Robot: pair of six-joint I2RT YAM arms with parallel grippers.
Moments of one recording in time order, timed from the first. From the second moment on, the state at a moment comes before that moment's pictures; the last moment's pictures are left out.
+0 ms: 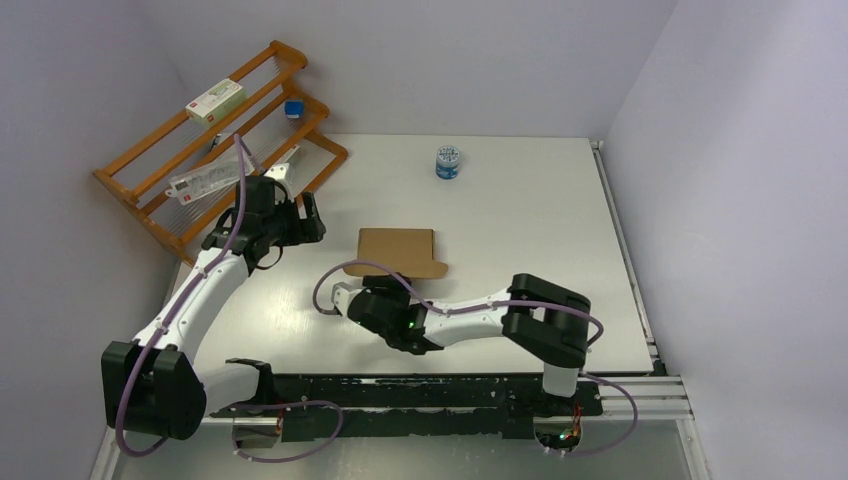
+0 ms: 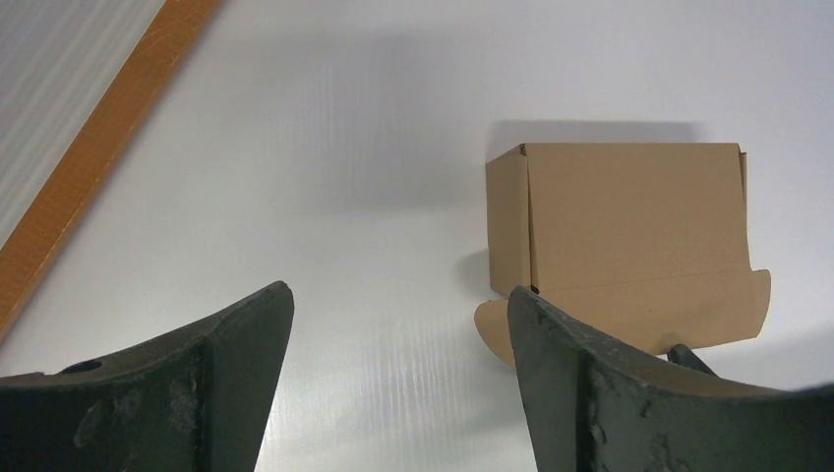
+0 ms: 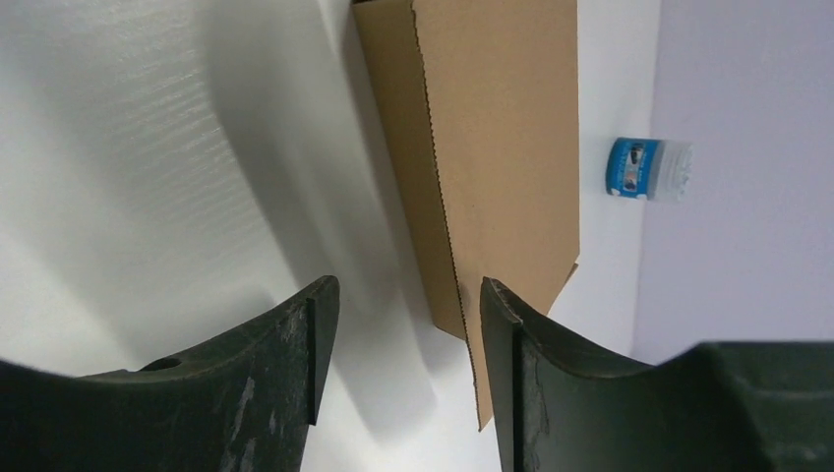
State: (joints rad) left arm -0.17 1.18 0.88 -0.39 0.09 -0.28; right arm 1.29 1.81 0.97 0.05 0.71 -0.54
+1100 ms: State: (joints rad) left arm -0.14 1.17 0.88 -0.39 0.11 -0.28; right arm 1.18 1.78 1.10 0.01 0.58 -0.53
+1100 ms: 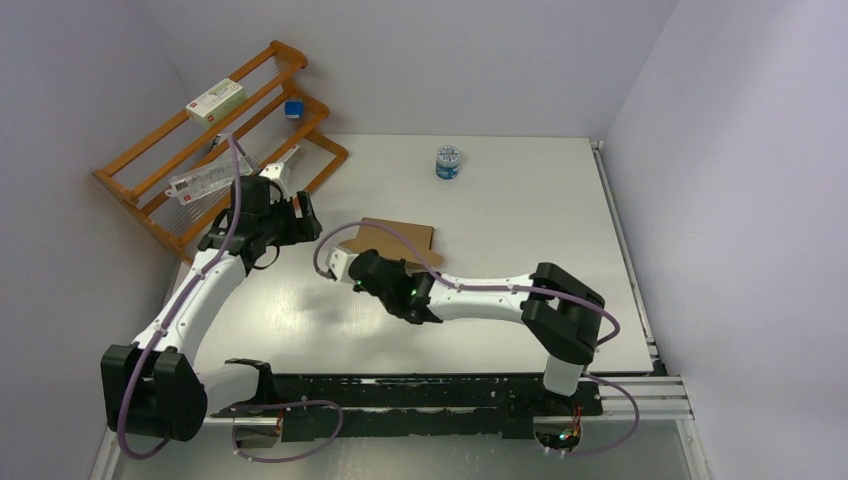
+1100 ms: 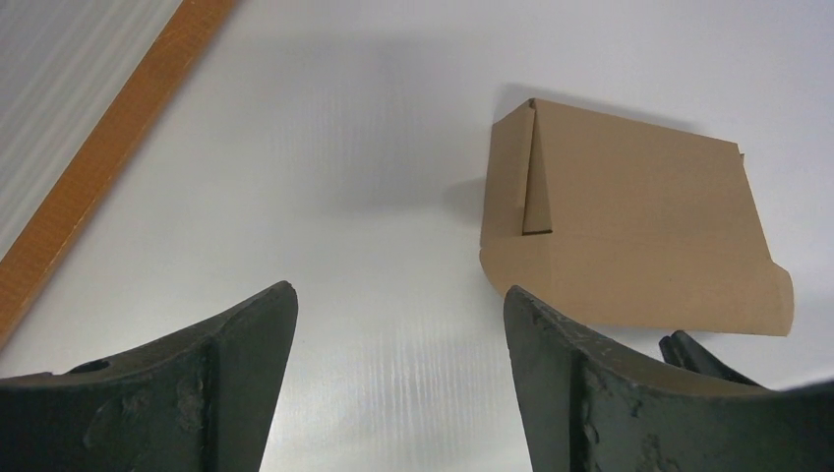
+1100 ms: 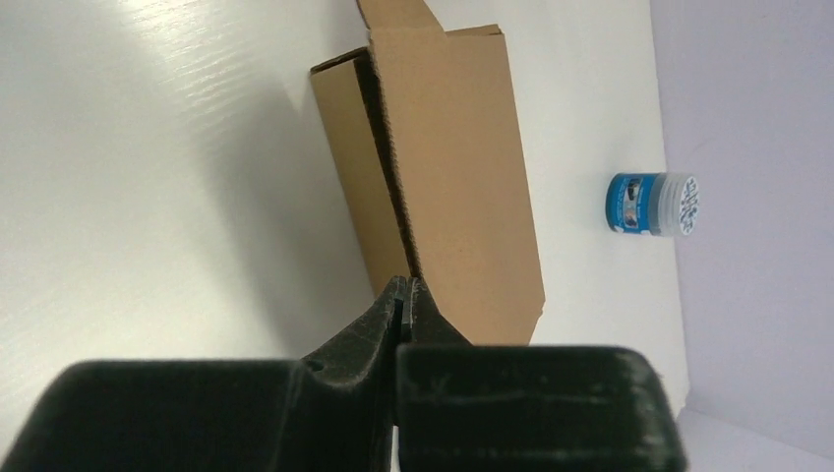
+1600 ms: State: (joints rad) left arm -0.13 1.12 0.75 -0.38 0.13 -0.40; right arm 1.11 1.76 1.13 -0.18 0.37 -0.42
